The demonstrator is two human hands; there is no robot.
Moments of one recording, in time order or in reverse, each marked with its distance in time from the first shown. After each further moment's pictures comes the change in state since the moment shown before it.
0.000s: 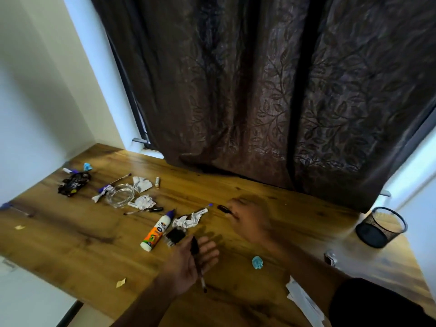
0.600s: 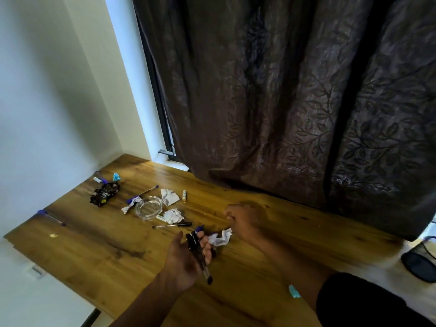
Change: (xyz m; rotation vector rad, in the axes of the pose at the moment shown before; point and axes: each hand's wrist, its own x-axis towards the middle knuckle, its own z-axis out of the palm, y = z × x) left_hand -0.004 0.079 -0.040 -0.311 -0.054 0.086; right_hand 0.083 -0.074 0.030 0.036 -0.197 0.111
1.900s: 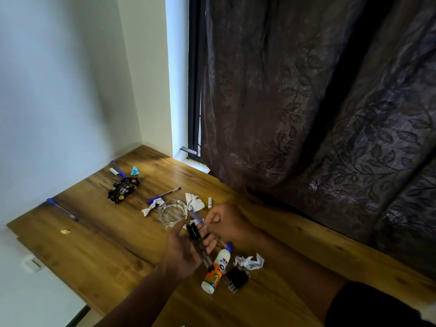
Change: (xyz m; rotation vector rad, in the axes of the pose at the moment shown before) left_hand 0.046 0.127 -0.043 -0.083 -0.067 0.018; right_hand 0.087 -0.137 0.035 0.446 -0.233 -0.093
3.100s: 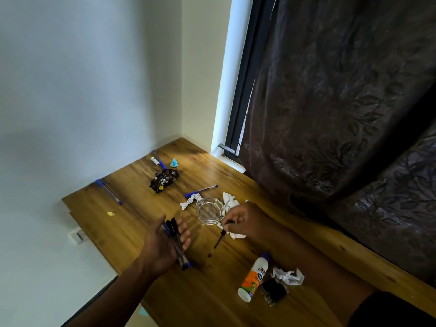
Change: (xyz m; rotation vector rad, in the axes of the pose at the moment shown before) left_hand -0.029 0.104 -0.113 -0.010 0.050 0.176; right_hand 0.058 -0.013 0.032 -0.012 -0.177 -0.230
